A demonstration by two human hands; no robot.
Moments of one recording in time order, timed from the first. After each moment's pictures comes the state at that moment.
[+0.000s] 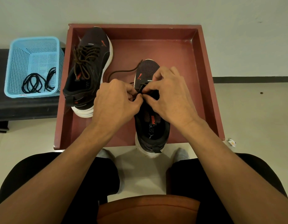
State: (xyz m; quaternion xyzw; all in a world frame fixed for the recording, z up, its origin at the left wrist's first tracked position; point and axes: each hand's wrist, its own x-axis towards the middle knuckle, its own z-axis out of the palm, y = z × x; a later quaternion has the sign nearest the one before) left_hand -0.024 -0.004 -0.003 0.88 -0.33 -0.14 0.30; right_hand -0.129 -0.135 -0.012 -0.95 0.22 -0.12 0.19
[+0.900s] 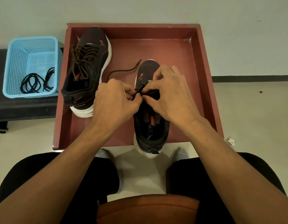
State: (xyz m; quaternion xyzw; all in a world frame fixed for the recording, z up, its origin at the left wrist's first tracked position) left_hand -0.023 -0.004 -0.006 0.88 -0.33 -0.15 0.32; right_hand -0.133 -0.137 -0.005 -0.95 0.23 -0.07 0.19
